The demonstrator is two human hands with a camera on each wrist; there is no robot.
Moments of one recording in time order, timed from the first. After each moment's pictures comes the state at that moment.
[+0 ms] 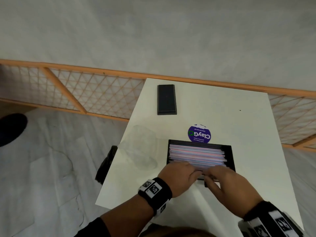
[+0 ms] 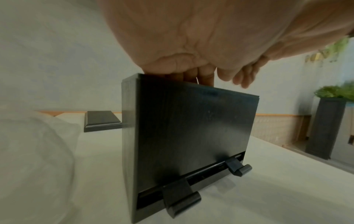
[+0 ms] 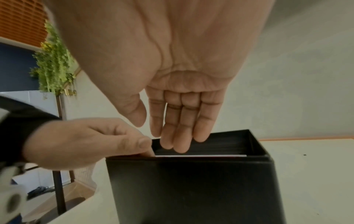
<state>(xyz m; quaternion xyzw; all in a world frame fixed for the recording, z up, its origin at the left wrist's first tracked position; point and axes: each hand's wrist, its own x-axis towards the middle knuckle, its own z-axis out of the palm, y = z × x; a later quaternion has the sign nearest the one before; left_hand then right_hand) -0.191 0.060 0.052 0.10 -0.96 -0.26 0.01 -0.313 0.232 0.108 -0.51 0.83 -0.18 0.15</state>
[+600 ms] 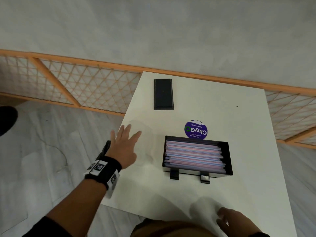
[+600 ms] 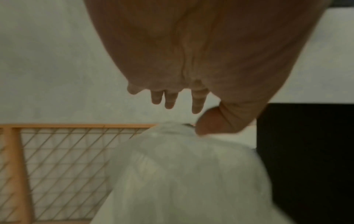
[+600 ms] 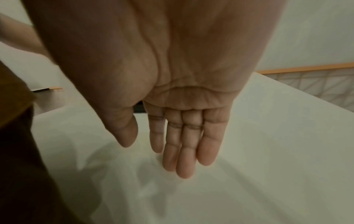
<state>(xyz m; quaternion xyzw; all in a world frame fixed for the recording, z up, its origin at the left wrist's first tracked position) -0.123 -0.088 0.062 0.32 -0.93 -0.10 -0.14 -0.293 0.332 0.006 -0.38 0.84 0.01 0.40</state>
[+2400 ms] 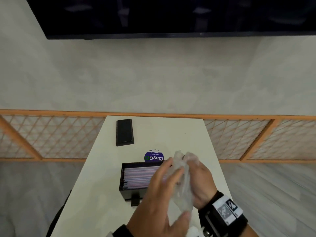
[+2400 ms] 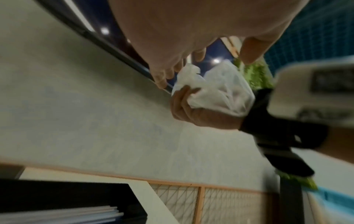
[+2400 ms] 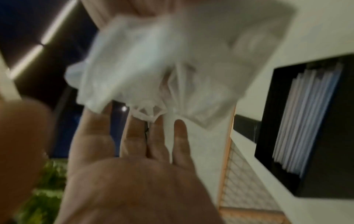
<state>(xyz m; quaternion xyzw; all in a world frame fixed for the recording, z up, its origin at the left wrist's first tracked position) -0.163 0.197 0.215 -0.02 -0.87 -0.42 0.25 -0.306 0.280 0.231 -0.06 0.49 -0.79 0.36</state>
